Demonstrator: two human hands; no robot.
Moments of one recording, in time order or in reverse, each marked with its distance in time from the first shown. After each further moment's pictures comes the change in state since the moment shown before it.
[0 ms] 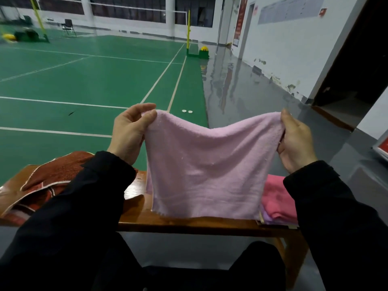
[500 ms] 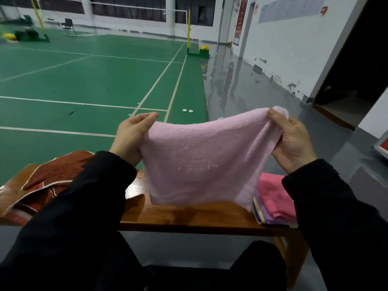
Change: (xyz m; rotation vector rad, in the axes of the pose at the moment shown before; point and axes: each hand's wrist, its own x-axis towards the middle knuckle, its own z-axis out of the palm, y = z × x) left_hand -0.003 -0.002 0.001 0.090 0.045 -0.173; right_hand -0.018 -0.014 0.017 0.236 -0.164 0.070
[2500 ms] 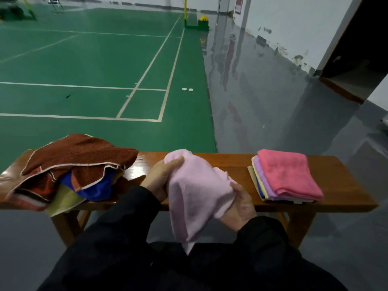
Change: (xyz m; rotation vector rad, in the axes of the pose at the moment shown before) left_hand -0.074 -0.124 0.011 -0.180 -0.300 -0.517; right_hand -0.123 0.206 -0.024 0.497 0.065 0.750
